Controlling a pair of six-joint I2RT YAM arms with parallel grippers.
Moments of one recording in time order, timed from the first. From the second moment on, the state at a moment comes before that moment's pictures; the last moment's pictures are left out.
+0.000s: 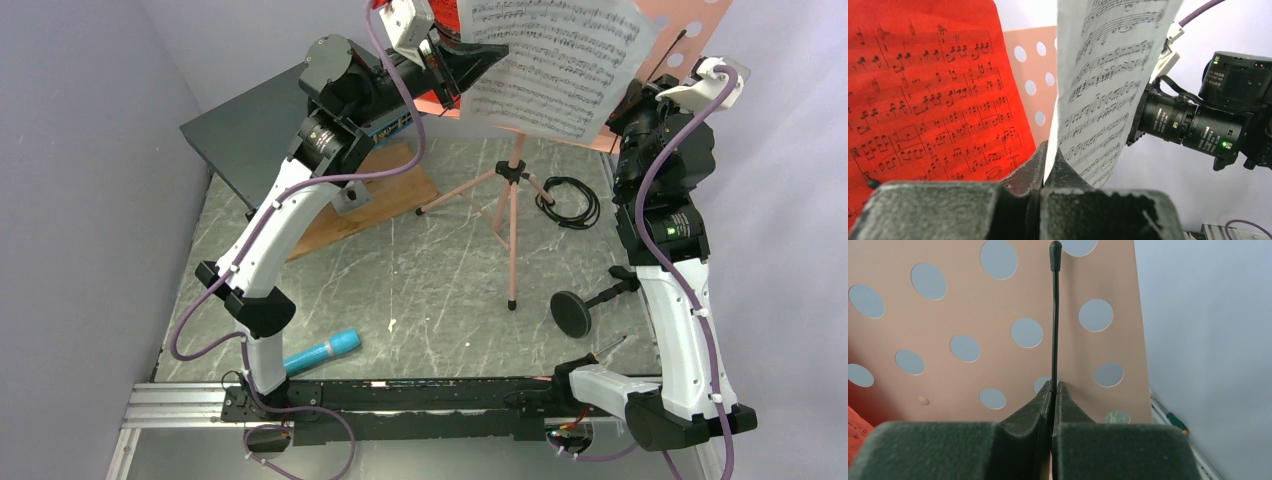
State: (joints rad) left arm -0.75 1.87 2.44 -0.03 0.52 -0.11; right arm 0.21 1.13 1.64 -0.25 0.52 0.22
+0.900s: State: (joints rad) left arm -0.75 1.90 2.44 0.09 0.26 -0.08; right arm 0.20 0.99 1.33 0.17 0.40 0.13
